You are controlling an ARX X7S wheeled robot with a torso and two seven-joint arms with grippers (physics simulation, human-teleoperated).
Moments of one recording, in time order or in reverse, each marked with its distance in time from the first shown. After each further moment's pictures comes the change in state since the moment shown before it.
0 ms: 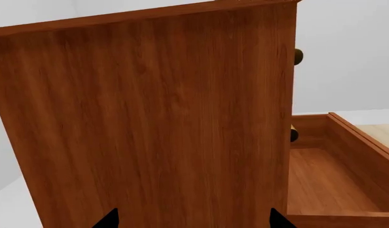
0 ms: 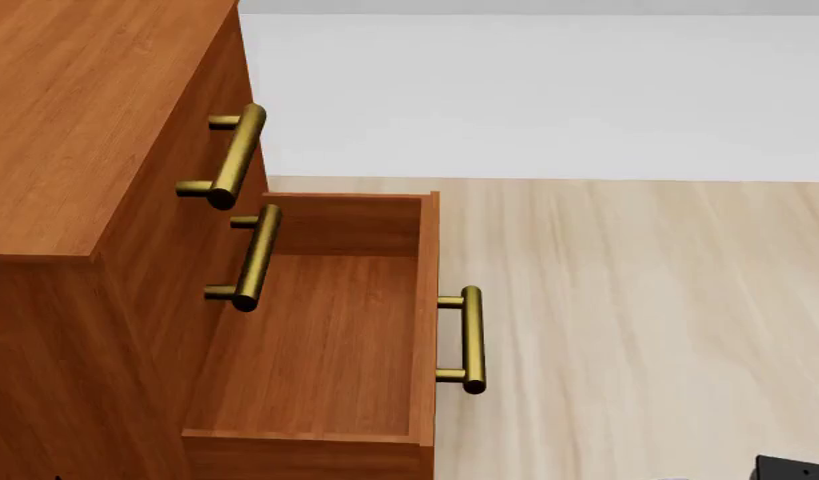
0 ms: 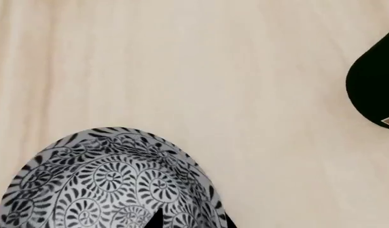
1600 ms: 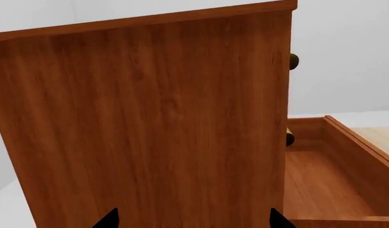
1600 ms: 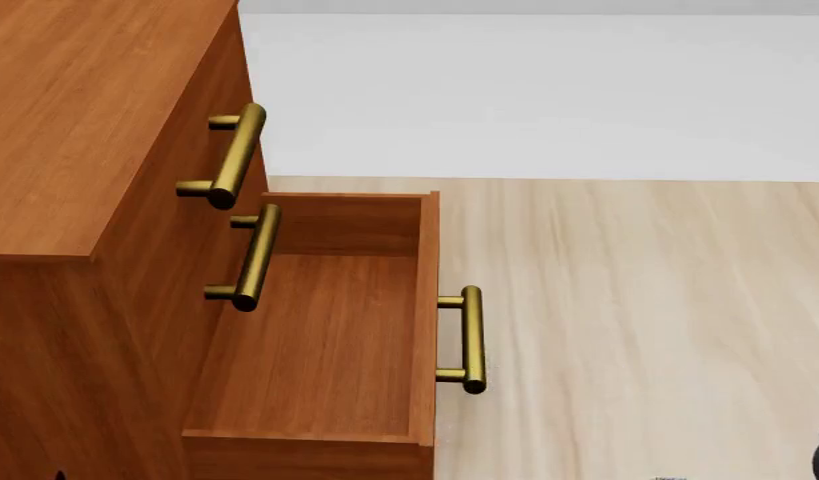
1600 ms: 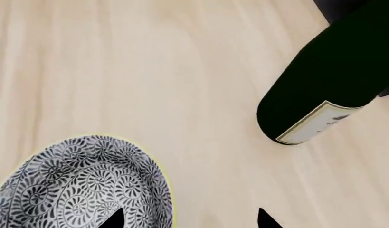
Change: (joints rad) left arm -0.008 0.052 -0.031 0.019 0.036 -0.029 0.066; right arm -0.068 0.072 0.222 -0.308 0.148 0.220 0.233
